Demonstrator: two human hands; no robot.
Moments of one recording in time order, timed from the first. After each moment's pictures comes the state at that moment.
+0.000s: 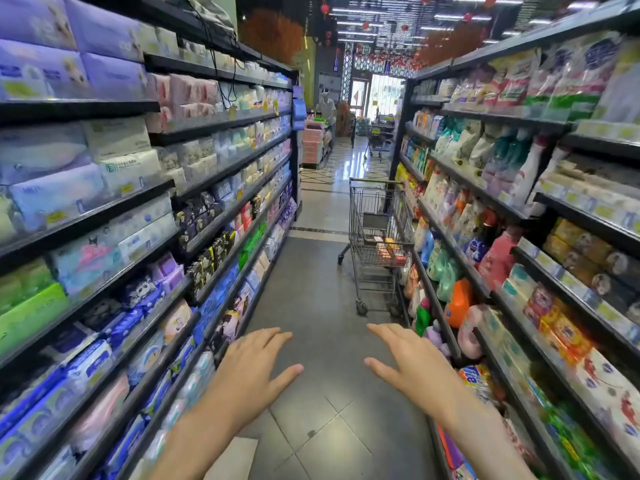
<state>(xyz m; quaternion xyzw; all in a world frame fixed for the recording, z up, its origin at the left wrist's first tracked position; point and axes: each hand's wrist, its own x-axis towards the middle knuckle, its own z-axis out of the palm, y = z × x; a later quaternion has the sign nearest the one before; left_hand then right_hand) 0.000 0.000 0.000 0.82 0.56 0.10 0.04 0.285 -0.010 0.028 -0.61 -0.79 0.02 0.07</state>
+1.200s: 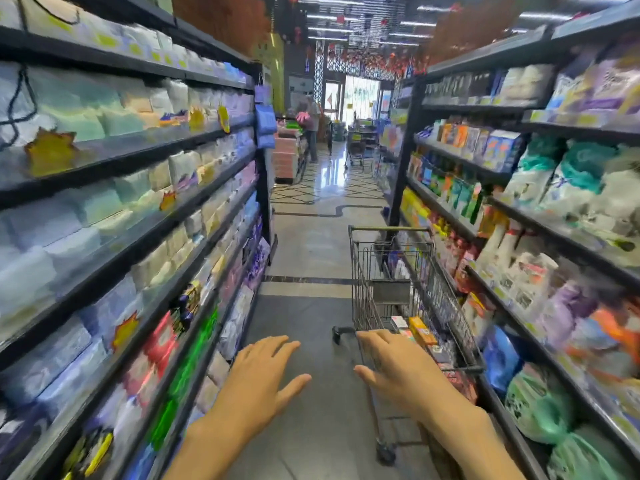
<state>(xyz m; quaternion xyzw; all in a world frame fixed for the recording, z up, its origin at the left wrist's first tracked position) 0.064 1.012 -0.016 0.85 0.52 0.11 0.05 0.328 0.986 0.016 -0.64 -0.76 0.04 0.08</state>
